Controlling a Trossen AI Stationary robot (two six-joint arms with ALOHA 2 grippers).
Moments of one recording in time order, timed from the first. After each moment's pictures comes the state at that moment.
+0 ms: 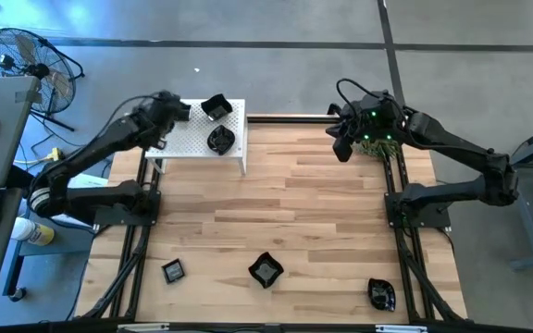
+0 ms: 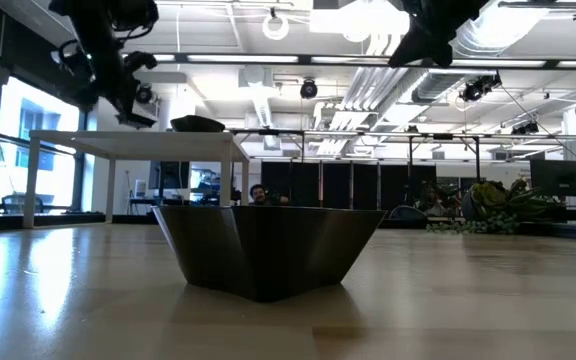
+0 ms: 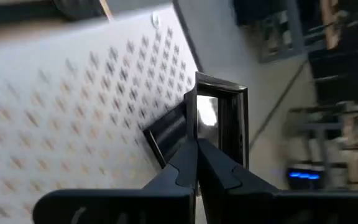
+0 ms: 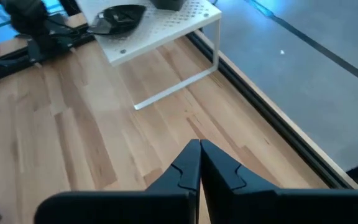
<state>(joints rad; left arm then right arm) 0.74 0.97 0.92 -0.75 -0.64 -1.78 -0.51 1.09 1.15 -0.66 -0.08 0.10</state>
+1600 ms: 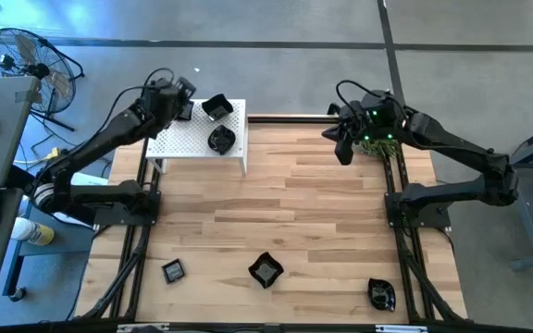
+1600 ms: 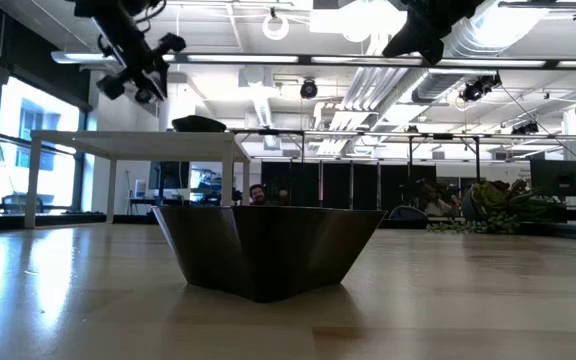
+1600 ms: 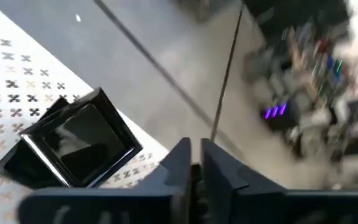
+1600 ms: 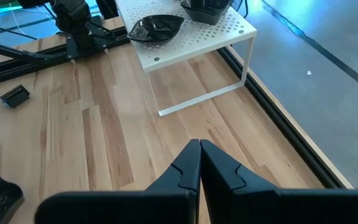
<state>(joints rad) 0.78 1.04 0.99 -0.45 -0.50 -1.27 -0.51 1.09 1.15 -0.61 -0.19 0.02</state>
